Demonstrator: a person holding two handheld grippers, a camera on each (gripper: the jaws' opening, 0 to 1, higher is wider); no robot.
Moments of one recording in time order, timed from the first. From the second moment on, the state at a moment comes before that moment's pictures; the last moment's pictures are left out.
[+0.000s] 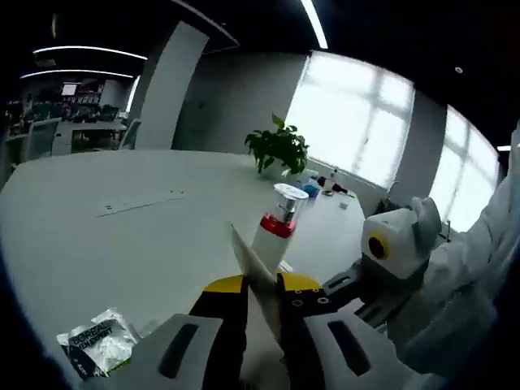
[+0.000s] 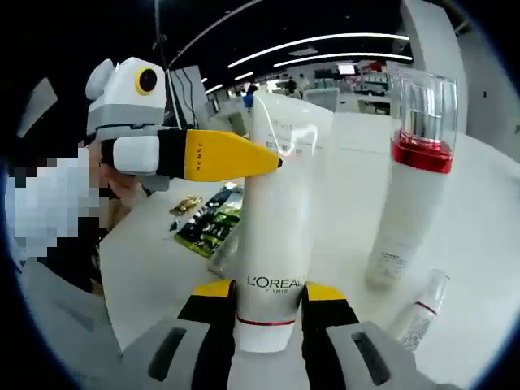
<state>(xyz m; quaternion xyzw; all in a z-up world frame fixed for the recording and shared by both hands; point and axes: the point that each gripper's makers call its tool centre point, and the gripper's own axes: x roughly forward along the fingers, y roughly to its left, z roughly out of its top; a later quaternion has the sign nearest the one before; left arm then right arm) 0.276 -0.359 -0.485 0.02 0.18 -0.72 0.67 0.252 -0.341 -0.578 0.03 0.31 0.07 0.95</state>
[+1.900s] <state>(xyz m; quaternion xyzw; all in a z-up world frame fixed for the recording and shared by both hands) 0.222 -0.340 -0.483 0.11 0.09 -0.71 0.69 0.231 -0.333 -0.577 -0.11 0.32 0.09 0.94</state>
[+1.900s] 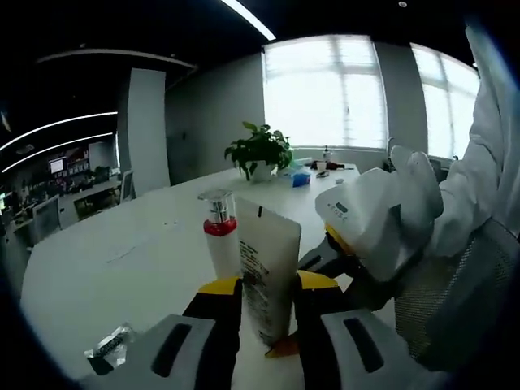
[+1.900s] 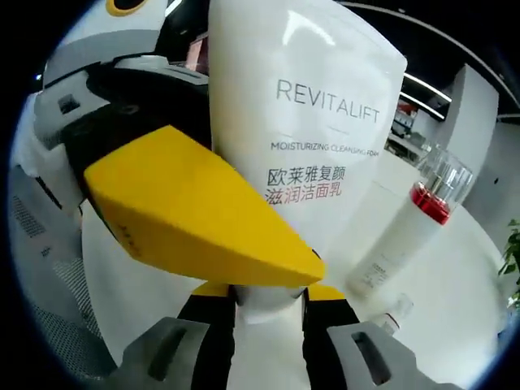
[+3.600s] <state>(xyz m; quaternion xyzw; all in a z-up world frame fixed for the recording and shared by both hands) 0.221 -0.327 -0.577 0.25 0.19 -0.73 0.61 0.207 -0.367 -0.514 -0.10 0.30 0.10 0.94</state>
